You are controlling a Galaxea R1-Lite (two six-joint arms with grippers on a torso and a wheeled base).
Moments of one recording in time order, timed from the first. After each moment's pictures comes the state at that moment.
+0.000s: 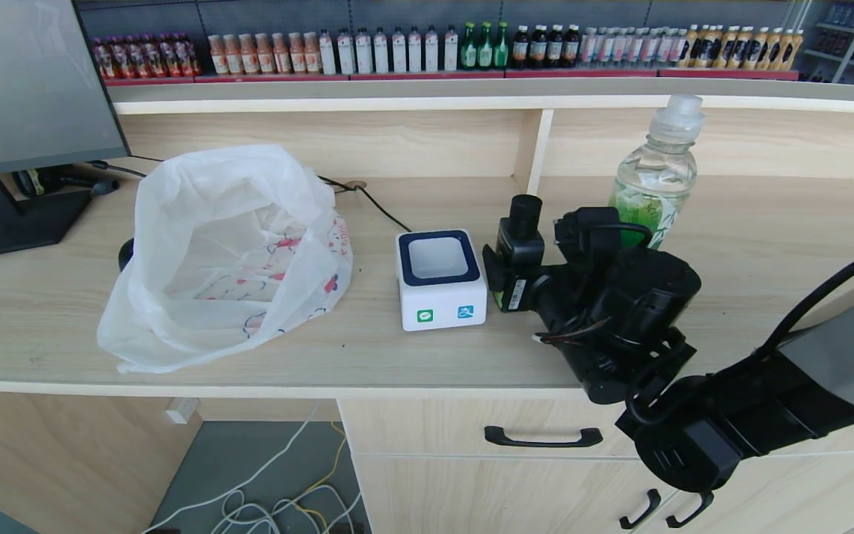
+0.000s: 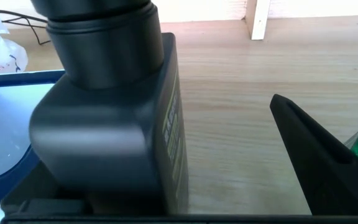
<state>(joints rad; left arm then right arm) 0.00 0.00 0.00 0.00 0.00 0.00 0.63 2.03 -0.89 -1.33 -0.47 -0.03</state>
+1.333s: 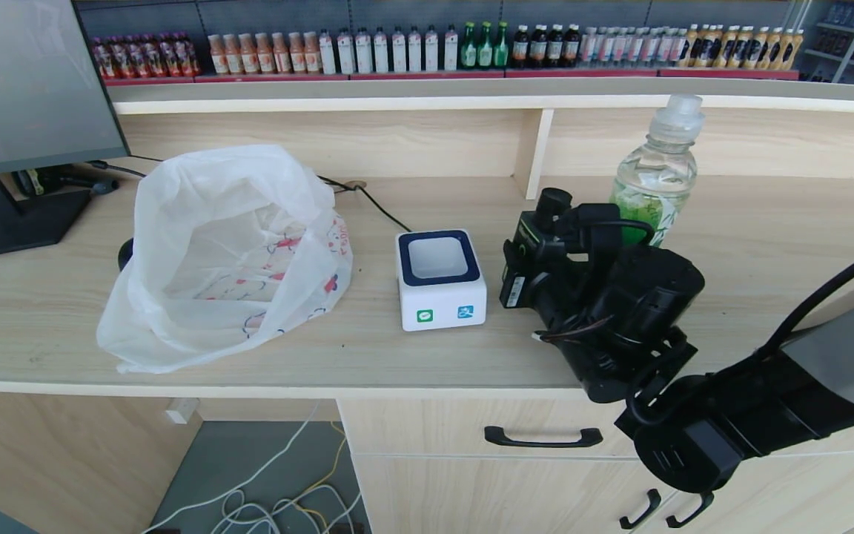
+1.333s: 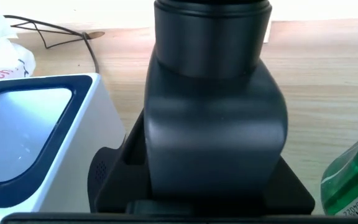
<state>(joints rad) 0.00 0.00 0.00 0.00 0.00 0.00 0.64 2.02 -0.89 -1.34 -0.46 -0.03</state>
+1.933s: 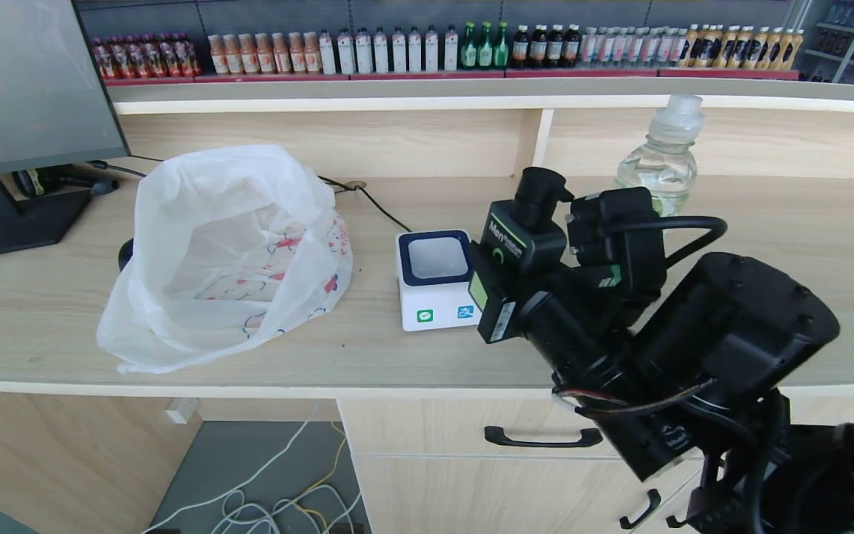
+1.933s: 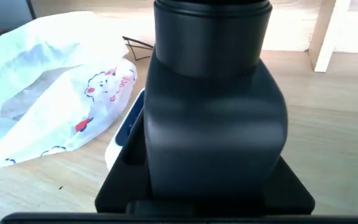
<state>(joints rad) 0.00 0.00 0.00 0.00 0.00 0.00 0.88 1.81 -0.75 -1.32 -0.46 -0.08</state>
